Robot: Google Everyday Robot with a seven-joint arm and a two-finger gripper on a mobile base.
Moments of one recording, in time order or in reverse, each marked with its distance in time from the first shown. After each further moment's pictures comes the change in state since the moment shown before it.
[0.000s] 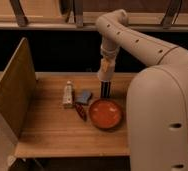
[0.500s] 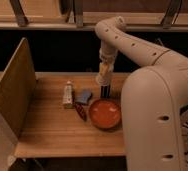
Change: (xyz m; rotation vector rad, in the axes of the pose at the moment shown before) arm -0.004 0.005 0.032 -0.052 0.028 0.000
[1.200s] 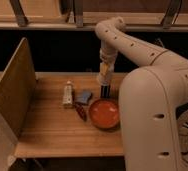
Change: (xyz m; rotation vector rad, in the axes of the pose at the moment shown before) arm 0.002 -0.006 0.003 0.021 0.025 -0.009
